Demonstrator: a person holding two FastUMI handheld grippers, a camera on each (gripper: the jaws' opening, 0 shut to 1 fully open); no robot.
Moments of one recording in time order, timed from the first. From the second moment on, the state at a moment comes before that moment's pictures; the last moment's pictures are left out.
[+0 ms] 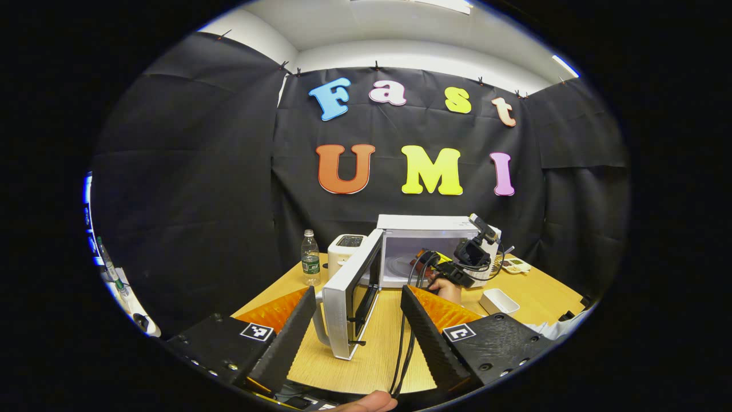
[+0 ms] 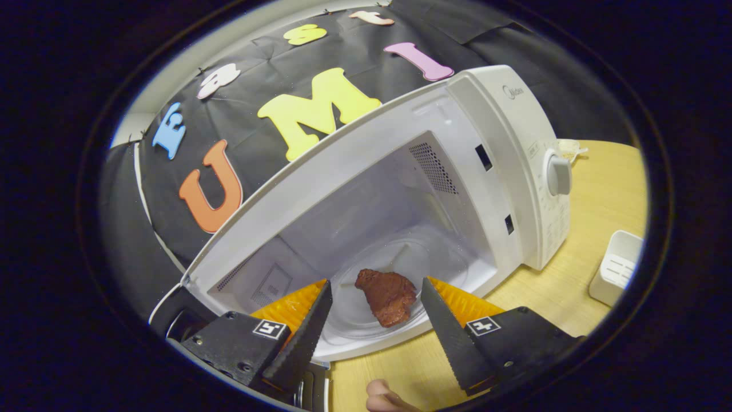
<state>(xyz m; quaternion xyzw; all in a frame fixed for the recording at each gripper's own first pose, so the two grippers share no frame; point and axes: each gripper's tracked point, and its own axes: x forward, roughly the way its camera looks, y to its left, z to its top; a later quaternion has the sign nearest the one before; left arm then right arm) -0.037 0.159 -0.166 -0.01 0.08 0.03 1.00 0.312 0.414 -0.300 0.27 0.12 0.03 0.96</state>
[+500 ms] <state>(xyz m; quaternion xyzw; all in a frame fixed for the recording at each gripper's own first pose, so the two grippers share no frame) -0.046 0.213 -0.171 -0.01 0.09 0.06 0.99 0.185 0.379 -0.203 0.16 0.03 0.13 0.98</state>
